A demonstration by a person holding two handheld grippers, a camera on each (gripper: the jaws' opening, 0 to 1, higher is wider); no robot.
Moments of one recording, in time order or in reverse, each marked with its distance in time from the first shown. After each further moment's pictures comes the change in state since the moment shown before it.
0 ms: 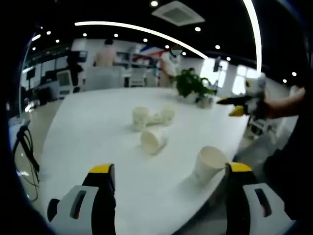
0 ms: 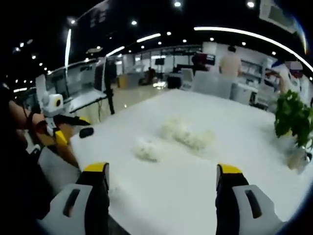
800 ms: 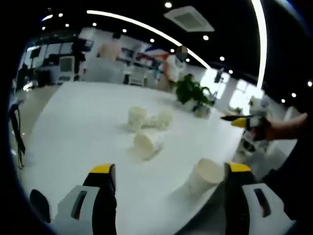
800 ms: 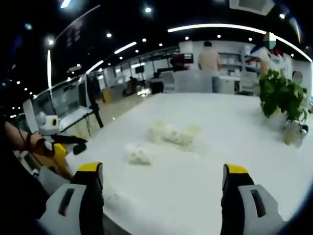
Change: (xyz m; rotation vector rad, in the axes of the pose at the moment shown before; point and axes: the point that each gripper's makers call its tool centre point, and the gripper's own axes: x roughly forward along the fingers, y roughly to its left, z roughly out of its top) left arm 0.022 0.005 0.009 -0.195 -0.055 -0.069; right arm -0.011 -0.010 -0.007 0.110 -0.035 -0.065
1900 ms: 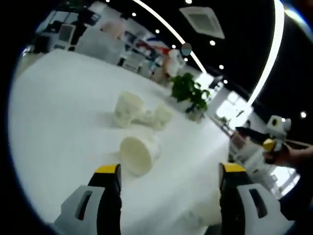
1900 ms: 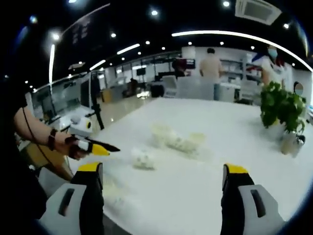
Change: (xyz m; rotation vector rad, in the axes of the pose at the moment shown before) left arm 0.106 0.023 0.000 -0.187 0.073 -0.151; right arm -0.007 0.025 0.014 -0.064 -0.018 -0.021
